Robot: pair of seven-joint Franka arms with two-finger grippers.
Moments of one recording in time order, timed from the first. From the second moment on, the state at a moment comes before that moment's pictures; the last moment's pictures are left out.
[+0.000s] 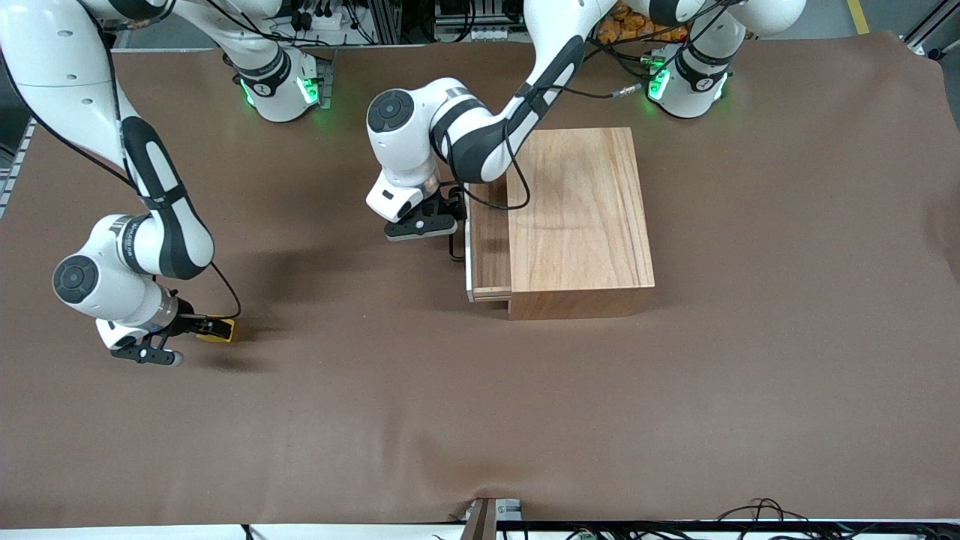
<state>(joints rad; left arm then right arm) -1.12 0.87 0.19 -1.09 -0.08 1.97 -1.08 -0.10 0.58 -0.01 -1.89 0.02 2.49 0.04</state>
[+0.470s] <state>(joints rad) -1.12 0.88 0.19 -1.09 -0.12 2.05 -1.08 -0.10 0.58 -0.01 -1.93 0.01 2.52 0.03</state>
